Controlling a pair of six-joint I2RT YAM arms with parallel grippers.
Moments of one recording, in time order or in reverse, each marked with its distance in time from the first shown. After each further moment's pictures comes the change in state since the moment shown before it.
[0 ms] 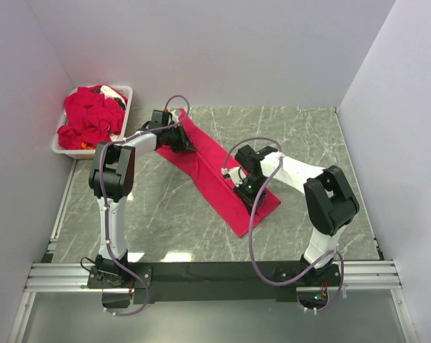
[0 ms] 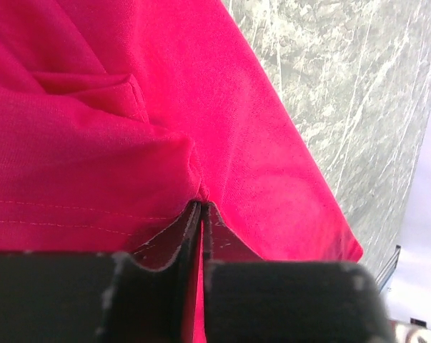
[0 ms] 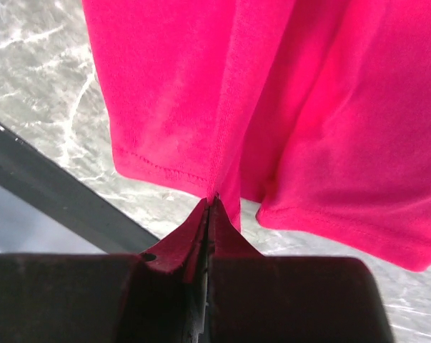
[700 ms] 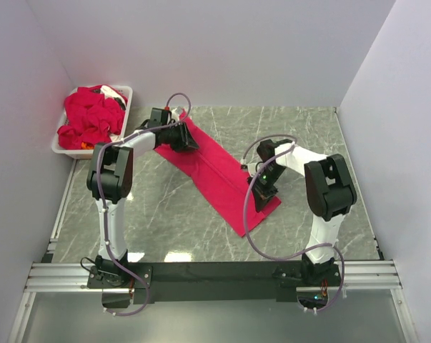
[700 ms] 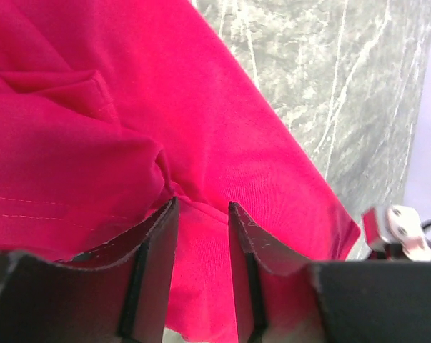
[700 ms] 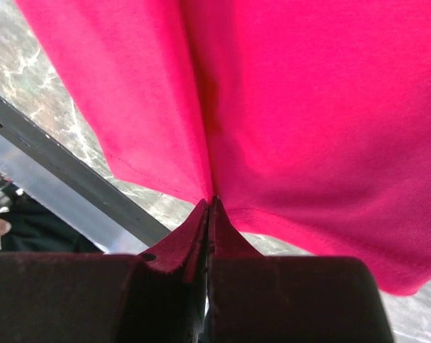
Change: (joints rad) left arm 0.000 -0.028 0.003 -0.030 0.040 0.051; right arm -0.239 0.119 0.029 -0.045 -0.192 -0.019
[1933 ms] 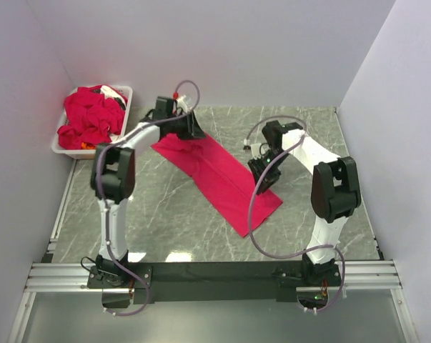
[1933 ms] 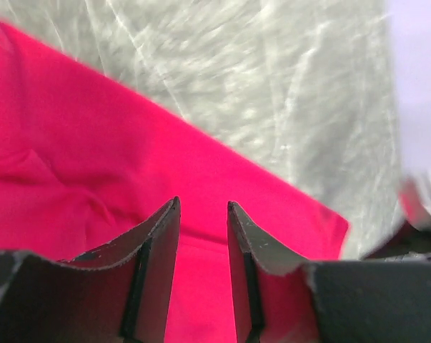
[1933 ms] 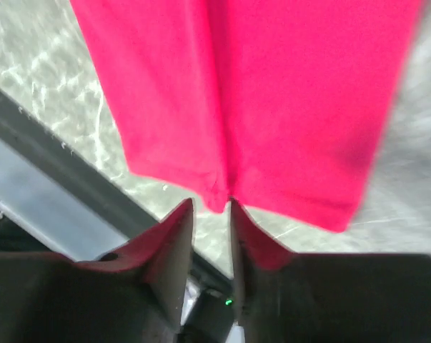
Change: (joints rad) left arm -0.037 0.036 0.164 -0.029 0.038 0.087; right arm -0.047 -0.019 0.195 -0.117 0.019 -0.040
